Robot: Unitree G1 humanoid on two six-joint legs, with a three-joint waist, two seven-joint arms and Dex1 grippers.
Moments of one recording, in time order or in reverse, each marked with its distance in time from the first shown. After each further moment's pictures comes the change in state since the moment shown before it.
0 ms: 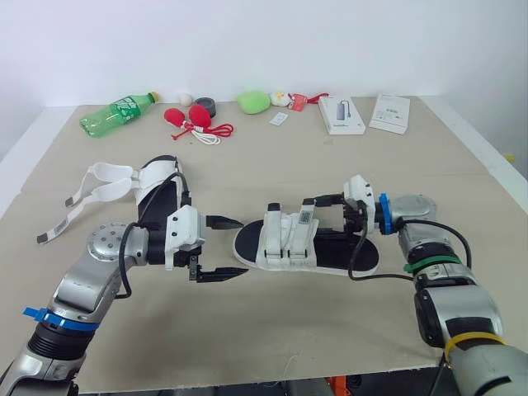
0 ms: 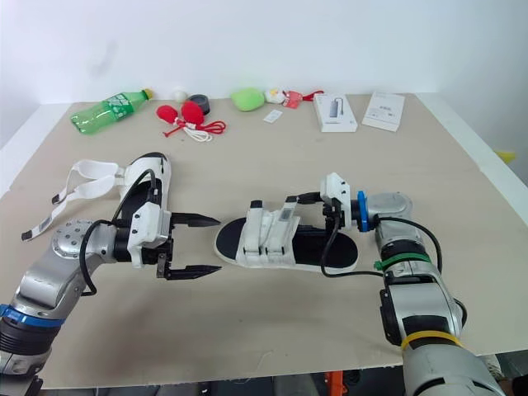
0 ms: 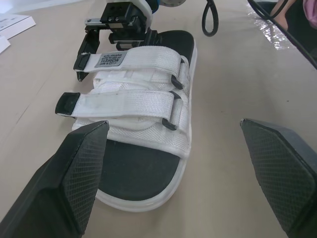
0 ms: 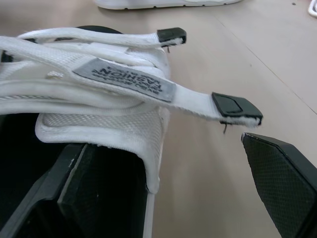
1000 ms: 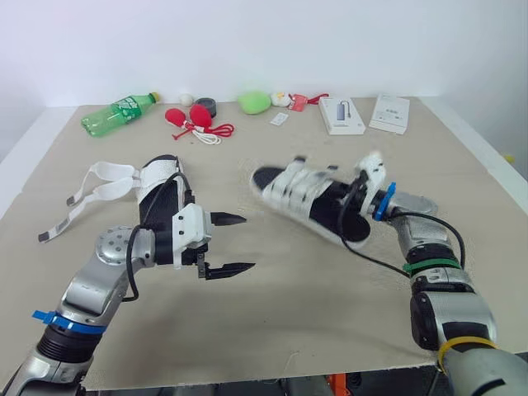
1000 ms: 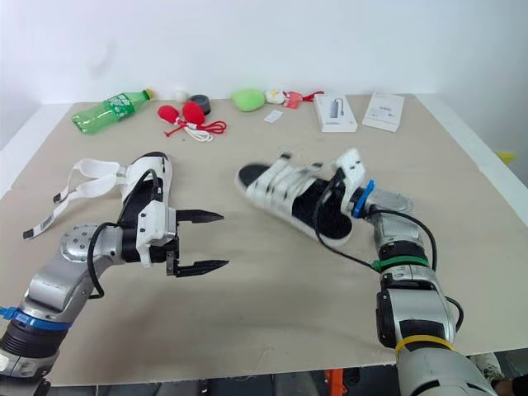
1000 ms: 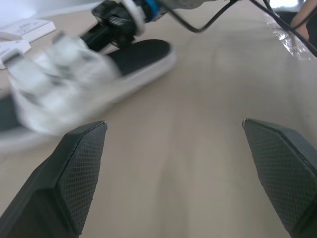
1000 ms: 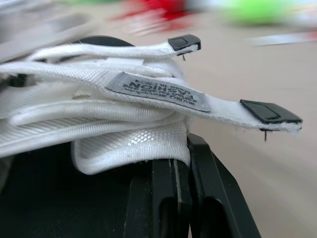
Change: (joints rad) left arm 0.004 -0.057 -0.009 -0.007 0.008 0.006 0.085; right arm 0.044 0.057 -0.212 -0.208 0.029 0.363 -0.757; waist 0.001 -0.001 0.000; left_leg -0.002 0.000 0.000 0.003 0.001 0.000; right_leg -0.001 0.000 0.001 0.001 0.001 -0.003
